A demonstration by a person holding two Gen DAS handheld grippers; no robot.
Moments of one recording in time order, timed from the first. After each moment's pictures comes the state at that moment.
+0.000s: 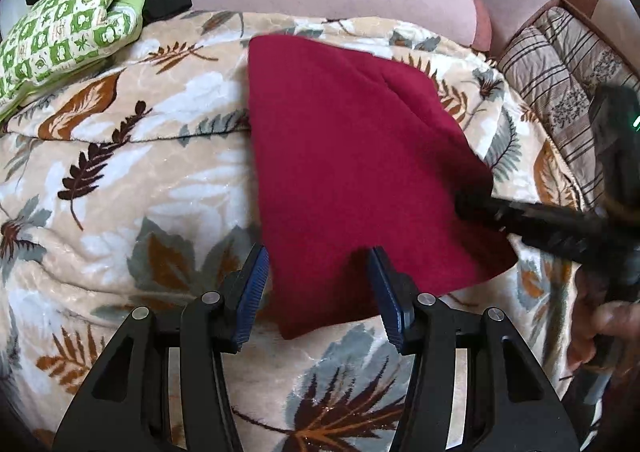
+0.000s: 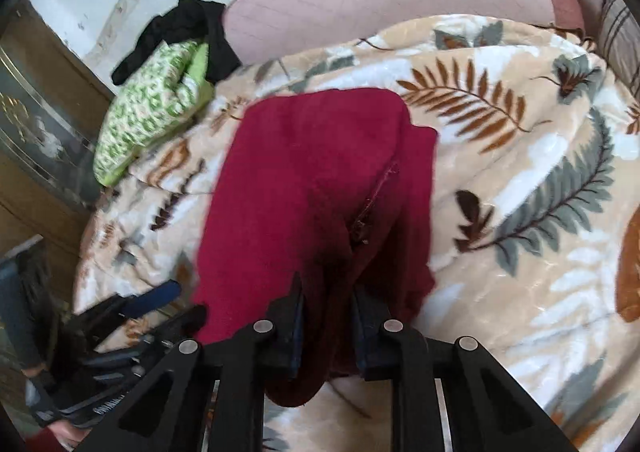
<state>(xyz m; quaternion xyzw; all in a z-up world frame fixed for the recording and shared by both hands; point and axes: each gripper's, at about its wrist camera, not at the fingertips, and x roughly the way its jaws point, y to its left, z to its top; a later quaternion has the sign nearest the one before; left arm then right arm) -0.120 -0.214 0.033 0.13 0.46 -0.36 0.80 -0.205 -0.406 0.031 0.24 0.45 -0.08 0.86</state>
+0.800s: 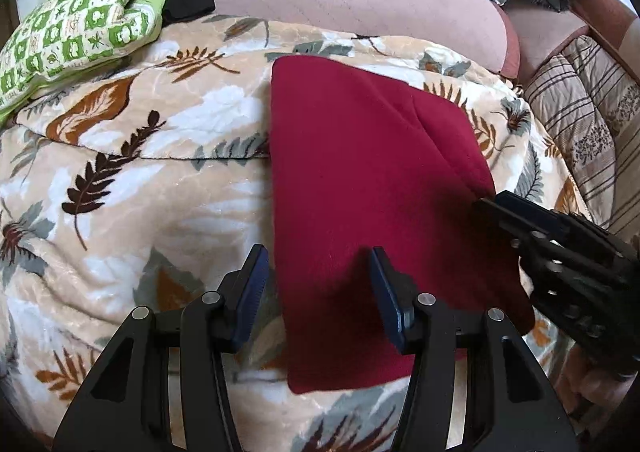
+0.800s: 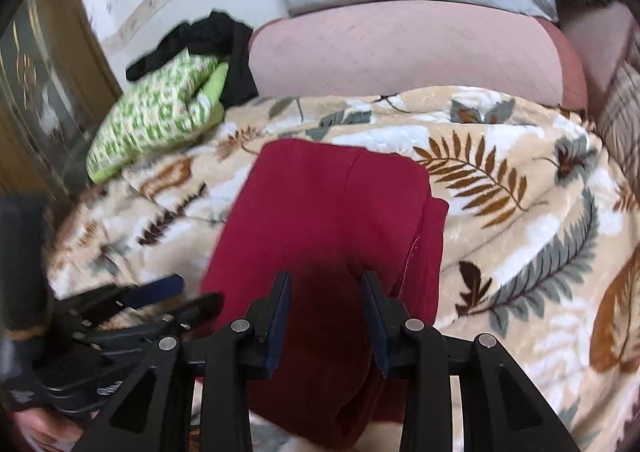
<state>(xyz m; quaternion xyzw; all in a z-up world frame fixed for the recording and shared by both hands) -0.090 -0.227 0.035 0.10 0.46 -0.32 0.82 -0.185 -0.375 0.057 0.13 0.39 -0.10 0.91</state>
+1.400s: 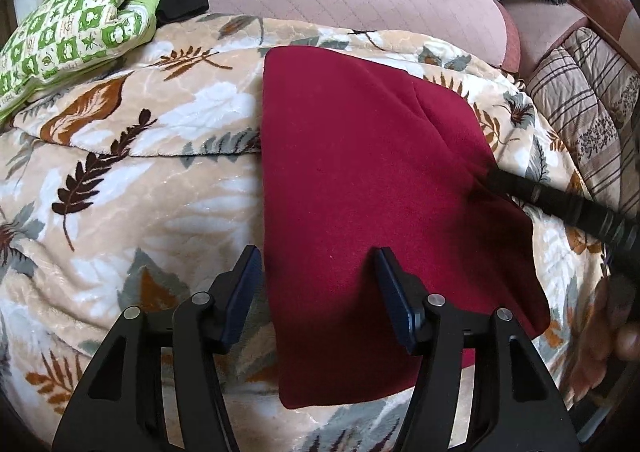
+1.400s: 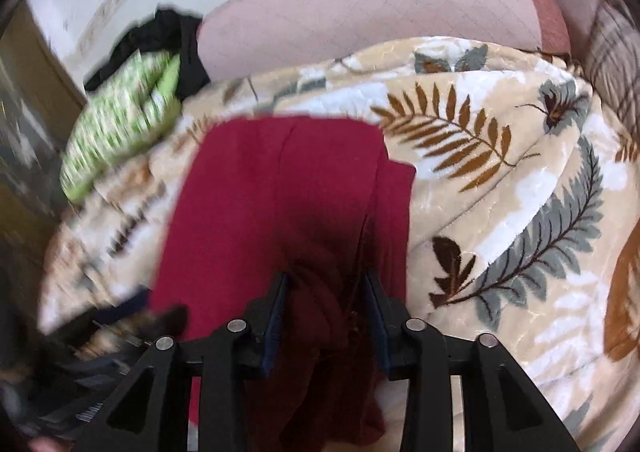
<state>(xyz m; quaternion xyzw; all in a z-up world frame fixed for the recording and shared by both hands) -0.094 -0.234 0.022 0.10 0.44 -0.32 0.83 -0.191 -0.426 0.044 0.24 0.38 -0.13 0.88</state>
